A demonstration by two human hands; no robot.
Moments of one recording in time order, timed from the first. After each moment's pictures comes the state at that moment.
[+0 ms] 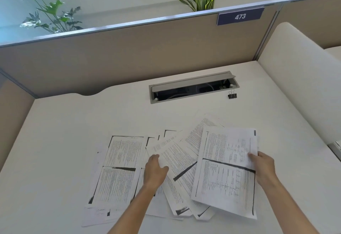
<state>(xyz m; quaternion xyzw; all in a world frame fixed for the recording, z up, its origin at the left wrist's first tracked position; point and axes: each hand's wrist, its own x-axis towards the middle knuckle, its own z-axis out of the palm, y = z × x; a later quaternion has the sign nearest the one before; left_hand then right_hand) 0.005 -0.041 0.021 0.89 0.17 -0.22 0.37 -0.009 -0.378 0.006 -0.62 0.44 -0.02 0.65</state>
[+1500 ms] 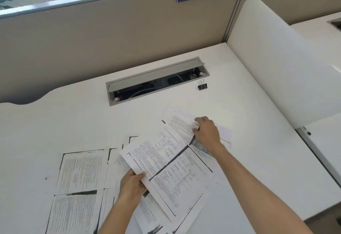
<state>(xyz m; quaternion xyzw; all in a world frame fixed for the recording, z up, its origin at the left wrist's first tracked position) 0.035 -0.082 -0.012 0.52 0.40 -0.25 0.71 0.114 -0.363 -0.022 -0.95 0.16 0.11 0.23</state>
